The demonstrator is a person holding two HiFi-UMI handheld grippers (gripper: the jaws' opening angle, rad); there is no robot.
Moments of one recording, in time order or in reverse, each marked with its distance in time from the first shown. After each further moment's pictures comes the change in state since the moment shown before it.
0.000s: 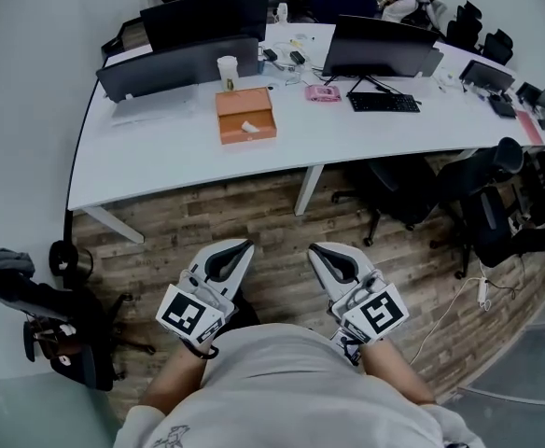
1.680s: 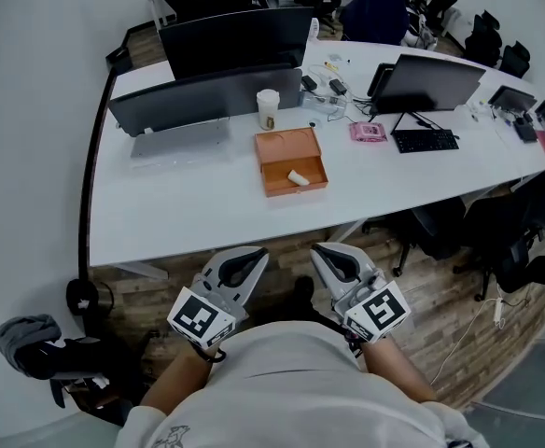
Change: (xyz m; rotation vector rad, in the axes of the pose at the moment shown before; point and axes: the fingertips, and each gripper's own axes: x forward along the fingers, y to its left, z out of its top) left arm 0.039 0.304 0.019 -0.017 0.042 -0.070; right arm 0.322 -0.074 0.018 0.036 0.013 0.006
